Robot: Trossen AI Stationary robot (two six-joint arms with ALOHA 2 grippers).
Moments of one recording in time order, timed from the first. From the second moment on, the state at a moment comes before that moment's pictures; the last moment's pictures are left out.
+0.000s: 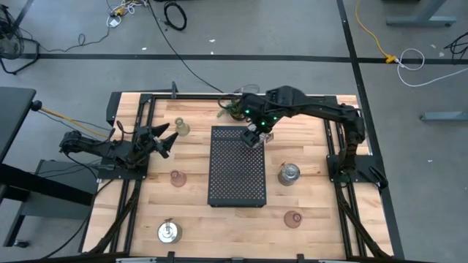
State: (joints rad) left arm -0.28 0.02 0.03 0.05 -1.02 -0.38; right arm -0.16 1.89 2.08 -1.46 -0.02 0.56
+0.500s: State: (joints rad) left arm -0.28 0.02 0.03 0.05 -1.02 -0.38; right arm -0.16 1.89 2.06 -1.44 -0.02 0.54
